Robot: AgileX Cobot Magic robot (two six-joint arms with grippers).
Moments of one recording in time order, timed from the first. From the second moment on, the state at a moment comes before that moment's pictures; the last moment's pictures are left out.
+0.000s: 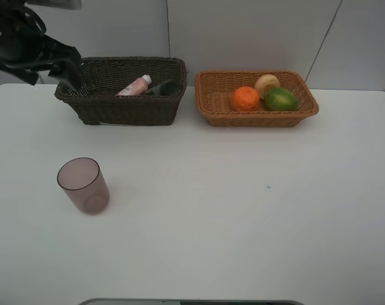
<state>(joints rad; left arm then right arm) -0.19 1.58 -1.16 0.01 0.80 0.02 -0.06 0.00 -0.52 0.00 1.06 -0.04</state>
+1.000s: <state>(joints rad) -0.30 1.53 -0.87 0.00 0.78 0.30 -0.06 0.00 -0.52 0.00 1.06 -0.04</state>
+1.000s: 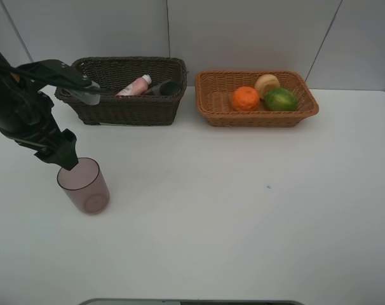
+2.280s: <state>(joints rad) -0.31 1.74 -0.79 -0.02 0.54 0.30 -0.06 0.00 -0.52 0.00 1.06 -0.04</state>
